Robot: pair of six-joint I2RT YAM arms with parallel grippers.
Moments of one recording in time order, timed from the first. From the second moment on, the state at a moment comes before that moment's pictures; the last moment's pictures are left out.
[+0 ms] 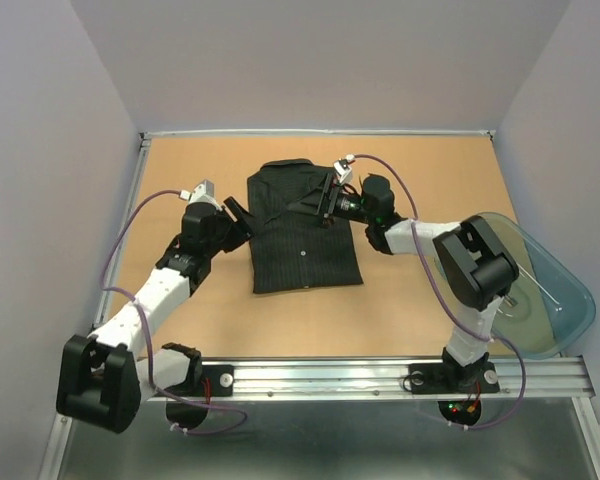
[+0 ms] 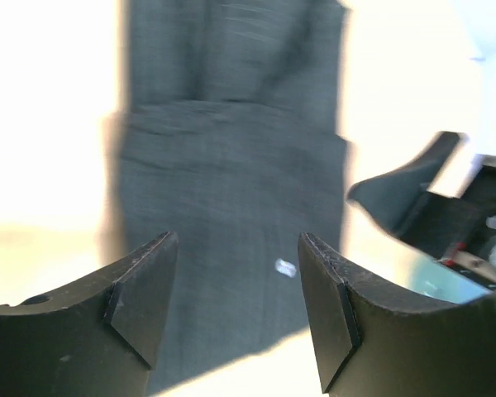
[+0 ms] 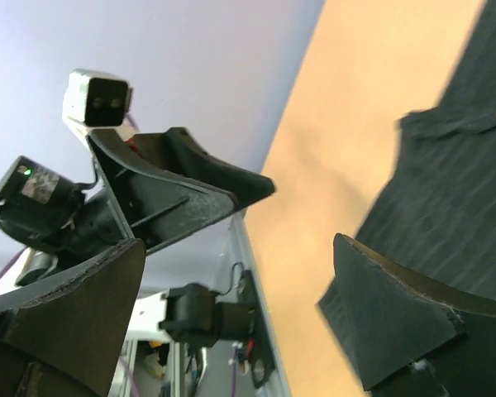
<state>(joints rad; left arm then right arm) -0.28 1.17 0.66 -0.02 0.08 -0.80 0.51 1.94 1.06 0.83 -0.72 1.16</state>
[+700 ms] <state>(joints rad) -0.42 1.19 0.29 0.22 0.15 -1.11 0.62 1.99 0.73 1.01 -0.63 1.17</state>
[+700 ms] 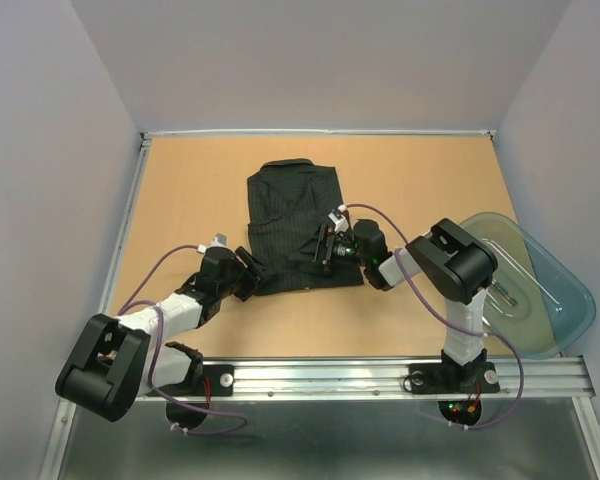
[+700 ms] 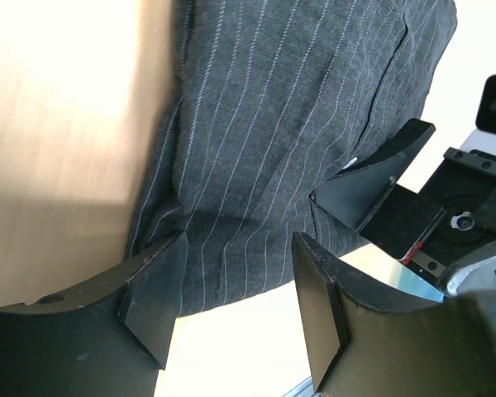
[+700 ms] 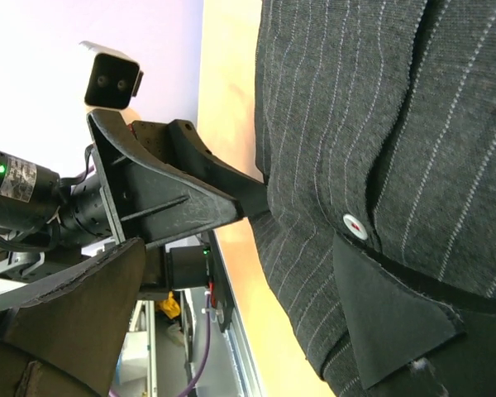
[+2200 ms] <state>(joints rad) -0.51 0.99 0.41 0.11 0.10 -1.10 0.59 1.72 0.58 1.11 -0.70 1.22</state>
